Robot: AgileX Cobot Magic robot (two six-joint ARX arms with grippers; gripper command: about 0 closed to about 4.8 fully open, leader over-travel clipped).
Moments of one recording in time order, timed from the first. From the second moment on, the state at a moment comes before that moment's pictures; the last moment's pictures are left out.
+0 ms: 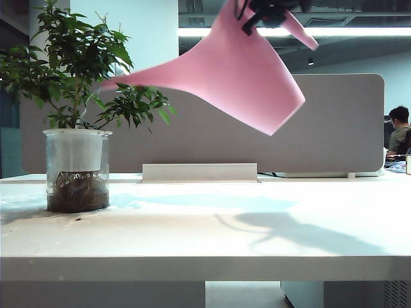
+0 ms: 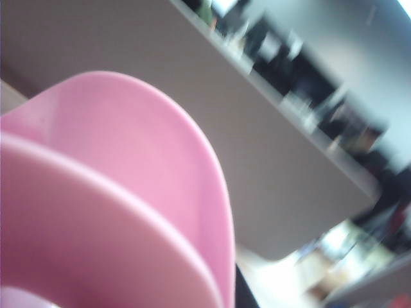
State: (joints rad) left arm -0.33 0.34 0.99 -0.98 0.15 0.10; right arm 0.49 1.64 1.43 0.15 0.53 -0.67
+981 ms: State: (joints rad) left arm -0.33 0.34 0.99 -0.98 0.15 0.10; right arm 0.18 1.79 0.65 1.17 0.00 -0.02
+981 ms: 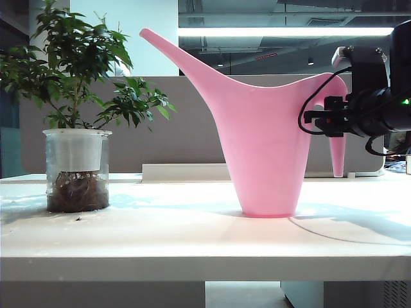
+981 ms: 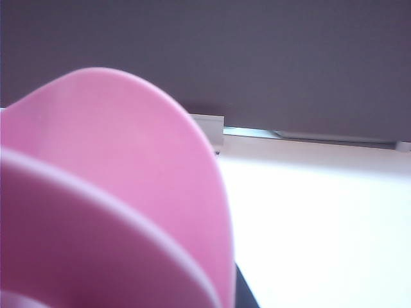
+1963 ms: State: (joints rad) left arm -0.33 0.34 0.99 -0.98 0.15 0.10; right arm 0.19 1.22 0.17 1.19 -0.08 -0.02
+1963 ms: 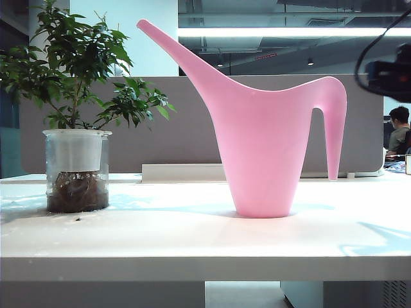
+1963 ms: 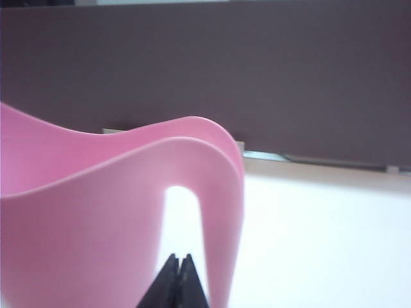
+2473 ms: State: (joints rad) left arm -0.33 0.34 0.99 -0.98 0.15 0.10; right arm 0.19 0.88 0.01 1.07 -0.11 -0.01
